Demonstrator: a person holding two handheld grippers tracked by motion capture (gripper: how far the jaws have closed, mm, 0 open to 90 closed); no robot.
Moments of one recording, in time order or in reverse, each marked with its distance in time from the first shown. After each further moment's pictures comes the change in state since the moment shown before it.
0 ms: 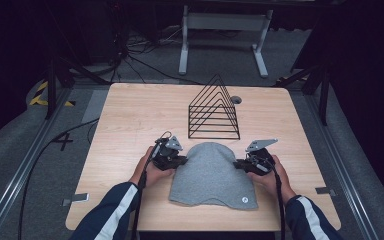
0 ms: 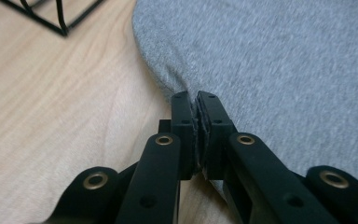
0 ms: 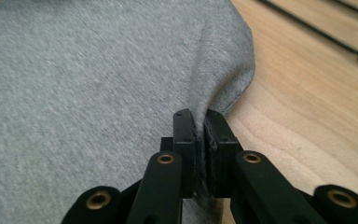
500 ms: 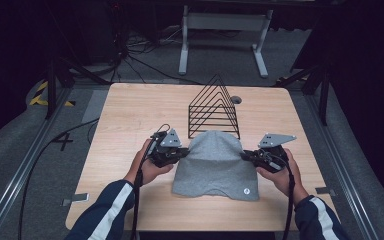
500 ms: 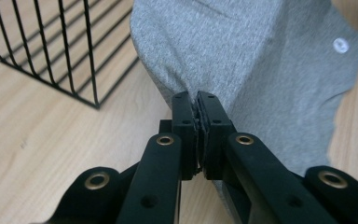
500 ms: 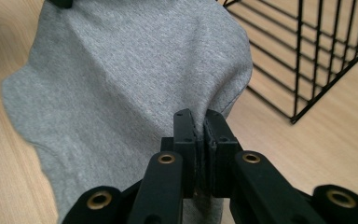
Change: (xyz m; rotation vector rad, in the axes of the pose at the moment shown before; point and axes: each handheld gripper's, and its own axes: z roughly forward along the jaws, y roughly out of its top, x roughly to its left) left arm -0.018 0.032 -0.049 -0.104 0.060 0.128; right arm 0.013 0.023 -0.057 -0.144 -0.065 -0.091
